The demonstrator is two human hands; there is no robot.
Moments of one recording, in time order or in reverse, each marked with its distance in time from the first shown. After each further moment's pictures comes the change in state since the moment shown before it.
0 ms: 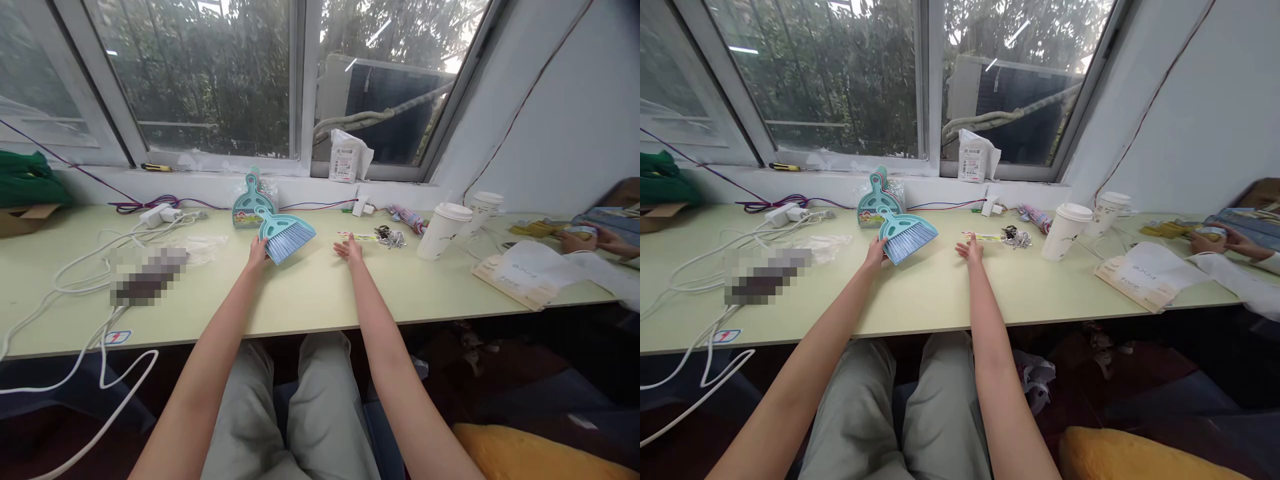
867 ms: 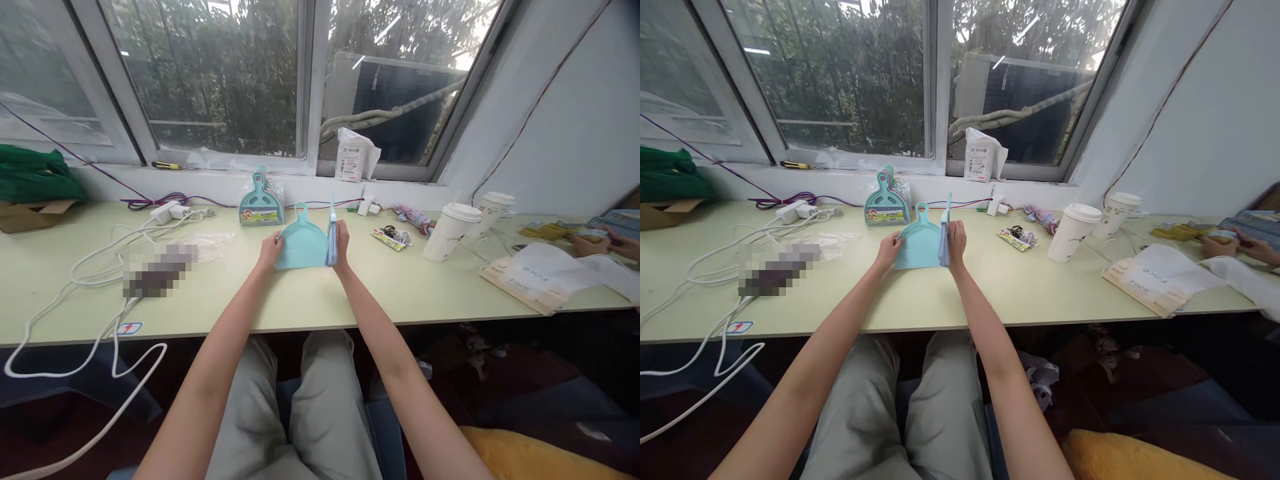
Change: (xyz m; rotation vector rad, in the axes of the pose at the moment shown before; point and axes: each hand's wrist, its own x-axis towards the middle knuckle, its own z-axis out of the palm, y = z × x) left_hand -0.010 0.013 0.009 0.701 -0.099 0.375; right_hand -0.041 -0.003 0.045 -0.642 0.014 -1.032
